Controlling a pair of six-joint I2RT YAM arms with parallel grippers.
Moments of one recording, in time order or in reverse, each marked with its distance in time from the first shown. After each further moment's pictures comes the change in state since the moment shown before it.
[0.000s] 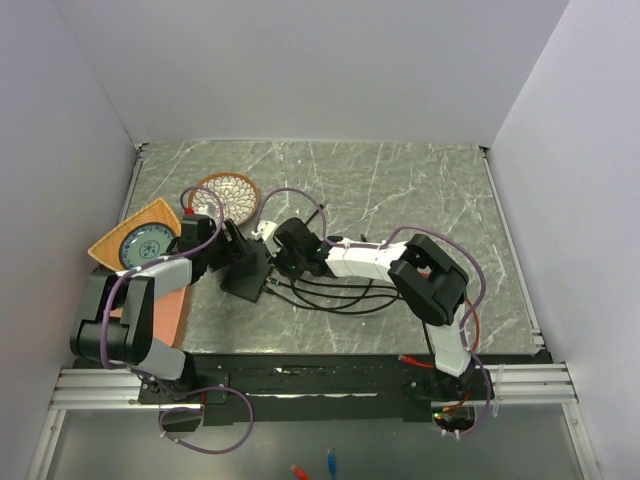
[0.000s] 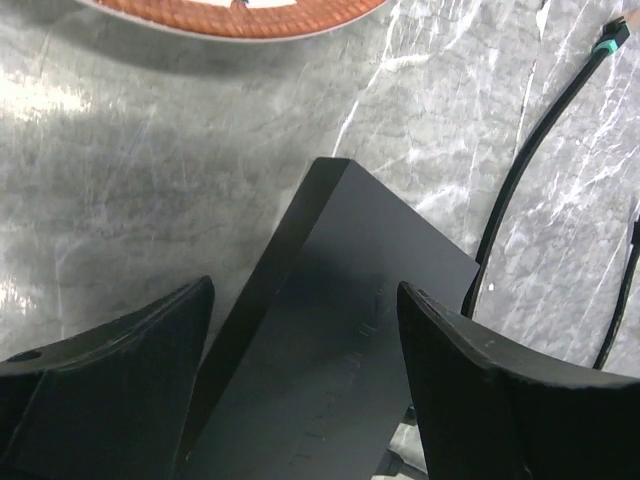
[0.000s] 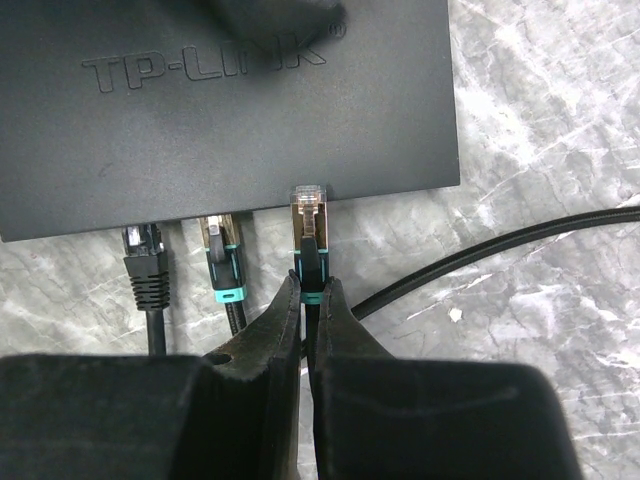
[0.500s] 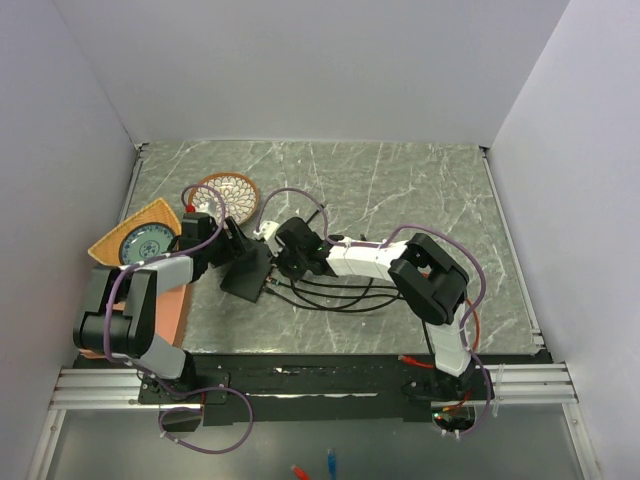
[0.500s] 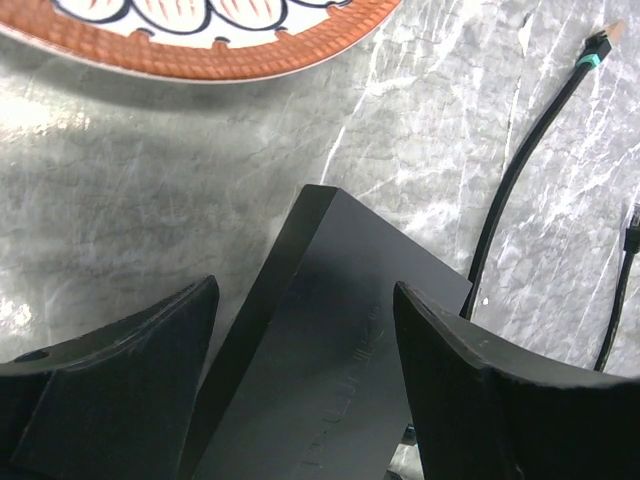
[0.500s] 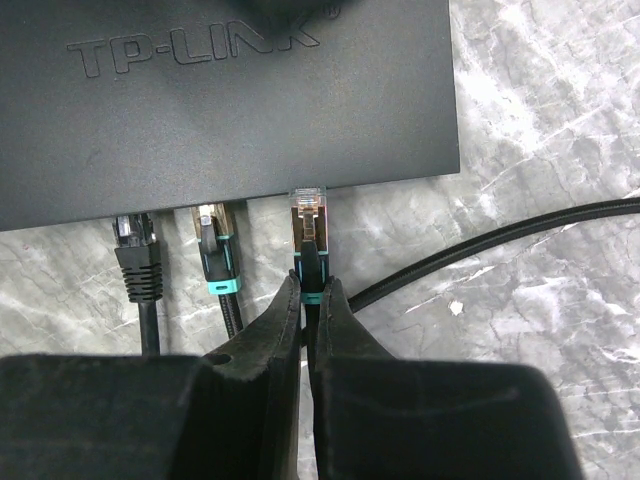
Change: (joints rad) left arm 0.005 0.042 0.011 0.063 0.014 0.014; right arm -0.006 0.005 -0.002 -0.024 -0.016 0.003
